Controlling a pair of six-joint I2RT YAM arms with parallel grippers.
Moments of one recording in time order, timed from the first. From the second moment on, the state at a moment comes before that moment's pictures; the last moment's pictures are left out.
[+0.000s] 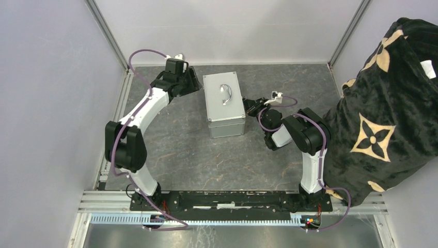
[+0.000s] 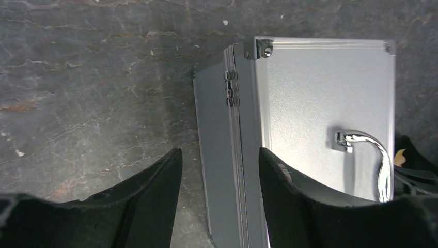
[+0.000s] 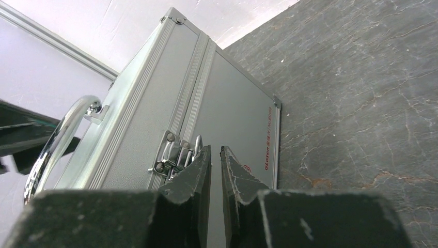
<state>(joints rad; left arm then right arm) -0.29 1.68 1.43 -0.40 0.03 -0.51 0.46 2.03 0.67 1.44 0.10 0.78</state>
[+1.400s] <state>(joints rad) -0.29 1.95 1.63 -0.47 0.11 -0.46 0.53 1.83 0.55 1.24 0.10 0.76</state>
